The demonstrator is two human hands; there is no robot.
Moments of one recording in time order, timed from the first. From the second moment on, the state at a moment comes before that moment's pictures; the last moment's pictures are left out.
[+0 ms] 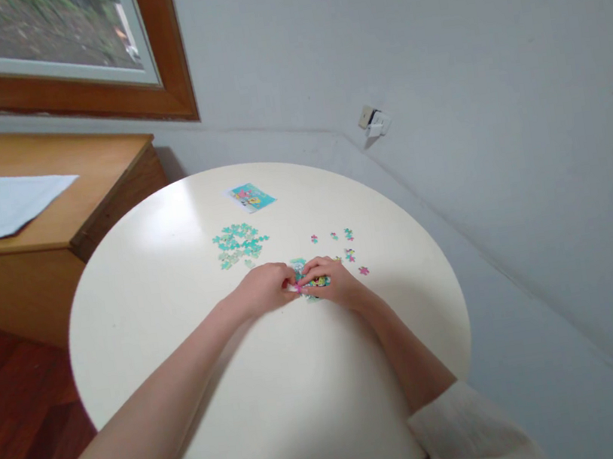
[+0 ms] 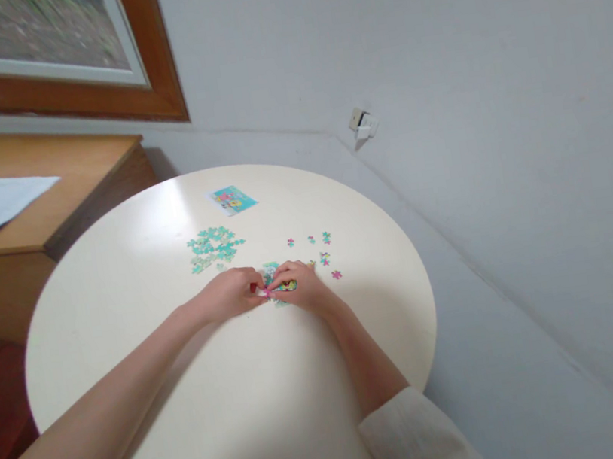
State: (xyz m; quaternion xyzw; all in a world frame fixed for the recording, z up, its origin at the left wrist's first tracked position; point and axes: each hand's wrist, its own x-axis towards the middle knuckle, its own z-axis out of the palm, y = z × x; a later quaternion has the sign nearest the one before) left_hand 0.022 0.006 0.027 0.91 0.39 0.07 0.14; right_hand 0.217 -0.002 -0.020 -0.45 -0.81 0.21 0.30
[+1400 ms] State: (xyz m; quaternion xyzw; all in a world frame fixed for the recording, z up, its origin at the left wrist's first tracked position) left_hand 0.019 0.010 0.024 0.91 0.35 0.10 0.18; right_hand 0.214 -0.003 -0.019 -0.44 -0.81 0.20 0.32
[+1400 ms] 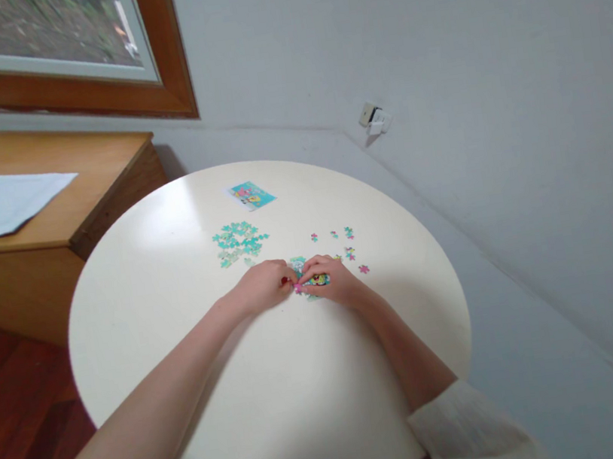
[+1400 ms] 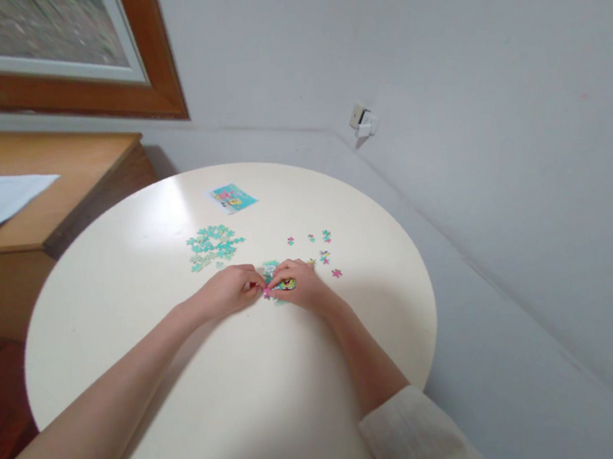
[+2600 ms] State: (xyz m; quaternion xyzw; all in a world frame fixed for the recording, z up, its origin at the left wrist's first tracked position) left_hand 0.026 0.003 0.022 0.90 0.39 0.10 0.17; right_hand 0.223 0.005 -0.020 -0.52 -0.72 0.17 0.44
